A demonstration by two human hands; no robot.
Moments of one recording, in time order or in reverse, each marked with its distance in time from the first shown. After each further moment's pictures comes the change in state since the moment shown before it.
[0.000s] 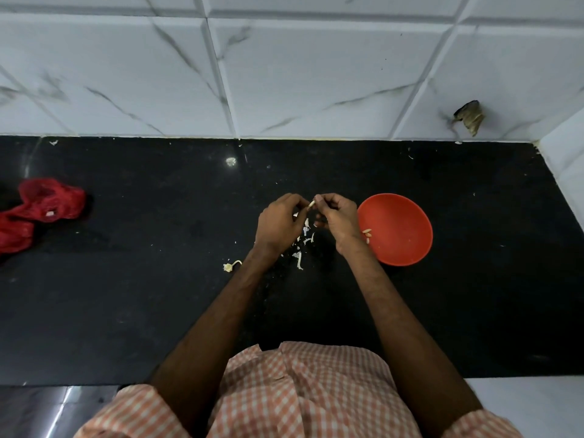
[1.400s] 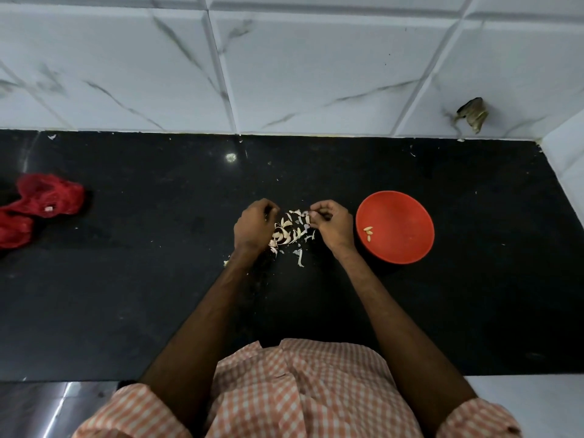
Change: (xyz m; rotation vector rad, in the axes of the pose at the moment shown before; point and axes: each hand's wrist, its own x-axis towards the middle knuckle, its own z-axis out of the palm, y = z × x) left_hand -0.010 -0.052 -0.006 0.024 -0.017 -0.337; right_hand 0.013 0.043 0.003 -0.310 0.068 -0.127
